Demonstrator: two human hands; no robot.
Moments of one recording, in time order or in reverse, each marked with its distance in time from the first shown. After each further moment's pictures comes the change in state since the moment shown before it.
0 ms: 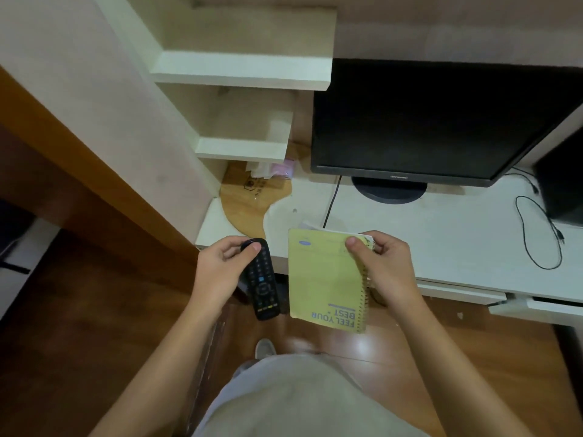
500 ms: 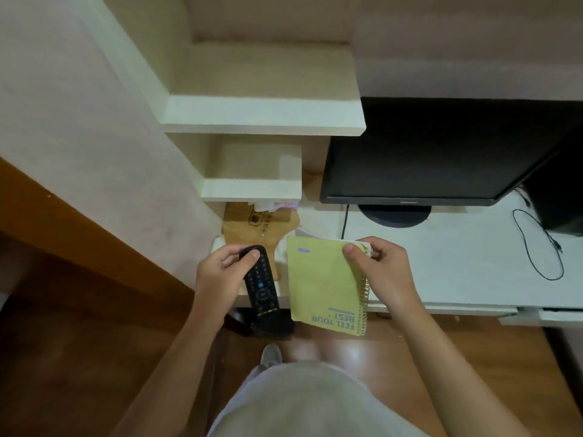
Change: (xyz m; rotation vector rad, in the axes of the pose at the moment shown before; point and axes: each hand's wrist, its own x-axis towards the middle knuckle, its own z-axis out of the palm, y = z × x) left_hand 0.111 0.015 -0.045 0.009 -0.068 -0.038; right_hand 0.058 -0.030 0.077 -0.093 0.104 -0.051
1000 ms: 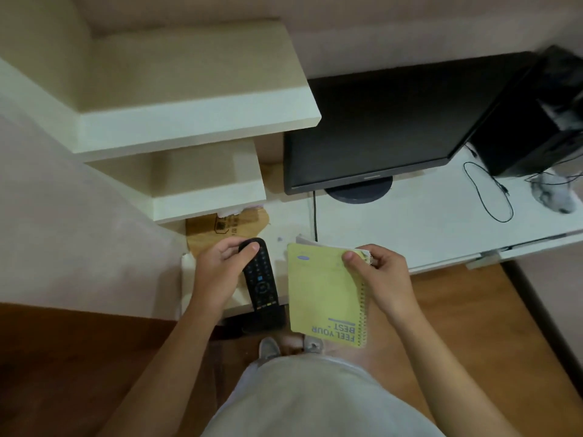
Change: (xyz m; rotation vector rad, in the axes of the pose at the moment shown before) left_hand 0.039 0.026 0.033 0.181 -0.272 0.022; right_hand -0.024 0.023 -0.009 0.123 0.221 0.138
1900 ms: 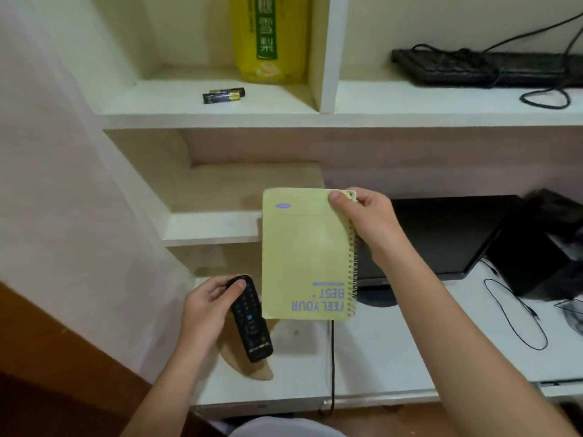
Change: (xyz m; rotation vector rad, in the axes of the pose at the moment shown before) left_hand 0.013 0.054 -0.049 -0.326 0.216 0.233; right_hand 0.071 -0.236 0.051 0.010 -0.217 -0.318
